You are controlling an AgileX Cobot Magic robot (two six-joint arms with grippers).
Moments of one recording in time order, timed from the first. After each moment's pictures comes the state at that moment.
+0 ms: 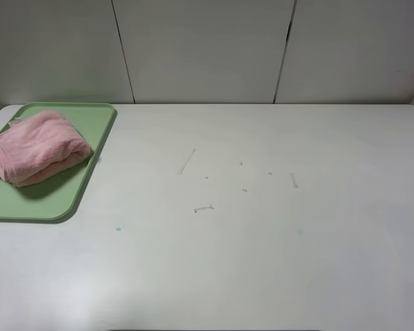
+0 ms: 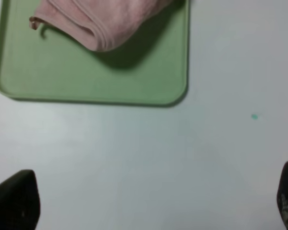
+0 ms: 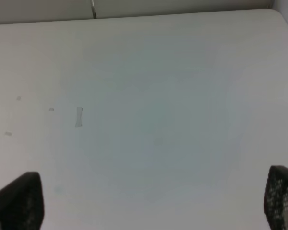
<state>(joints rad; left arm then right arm) 0.07 0.61 -0.82 0.00 1.14 0.04 0.01 -0.01 -0.49 -0.02 1.03 0.02</state>
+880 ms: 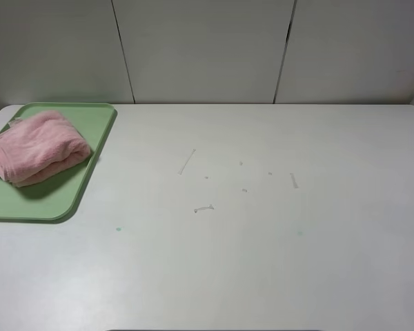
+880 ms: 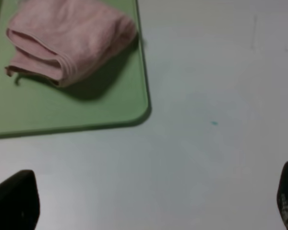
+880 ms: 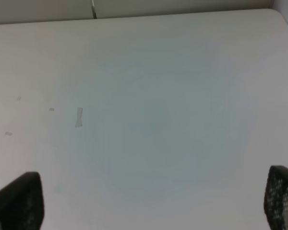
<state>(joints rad) 0.03 0.03 -0.61 -0.09 1.18 0.12 0.01 -0.01 -0.49 -0.02 1.03 0.02</state>
